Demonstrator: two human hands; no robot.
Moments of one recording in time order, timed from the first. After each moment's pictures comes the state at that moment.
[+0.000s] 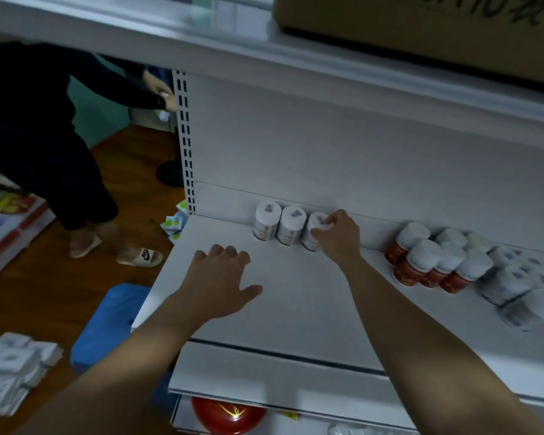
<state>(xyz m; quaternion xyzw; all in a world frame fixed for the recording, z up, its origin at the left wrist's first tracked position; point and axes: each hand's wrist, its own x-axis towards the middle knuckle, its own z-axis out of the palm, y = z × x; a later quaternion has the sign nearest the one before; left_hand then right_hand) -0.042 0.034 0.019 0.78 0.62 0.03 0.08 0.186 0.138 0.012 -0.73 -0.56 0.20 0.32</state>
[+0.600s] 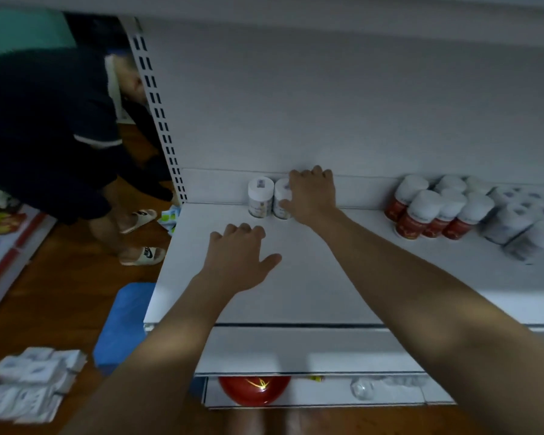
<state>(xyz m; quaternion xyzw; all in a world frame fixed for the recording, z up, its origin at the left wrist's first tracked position) -0.018 0.044 0.019 0.79 0.61 0.02 0.09 0.144 0.151 0.022 -0.66 -0.75 -0.10 0.04</state>
